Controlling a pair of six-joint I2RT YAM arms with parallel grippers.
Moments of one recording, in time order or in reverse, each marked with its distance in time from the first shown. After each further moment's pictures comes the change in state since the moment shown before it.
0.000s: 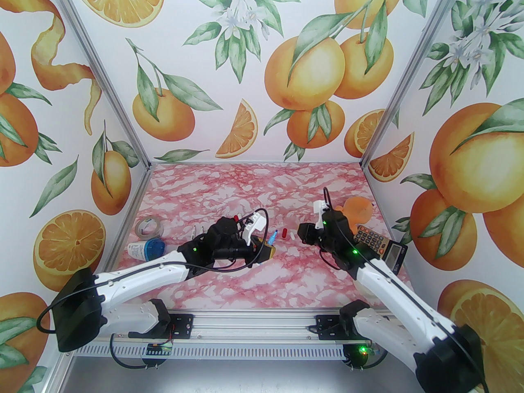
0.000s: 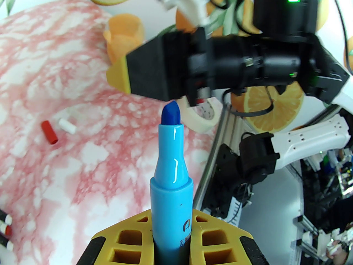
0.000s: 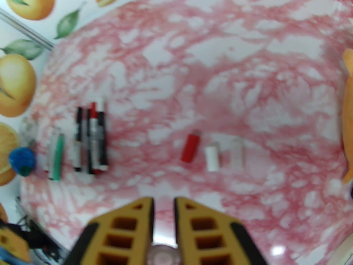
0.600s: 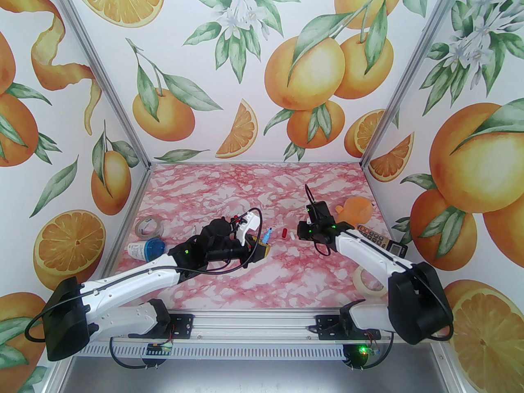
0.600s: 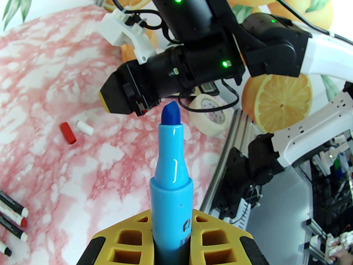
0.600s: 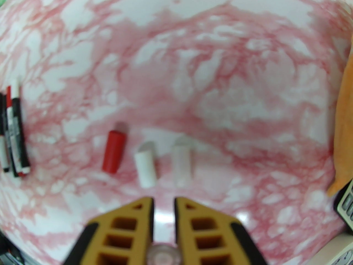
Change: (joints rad) left arm 0.000 -0.040 -0.005 -0.056 -0.057 0.024; right arm -0.055 0.354 0.143 -0.047 0.097 -0.099
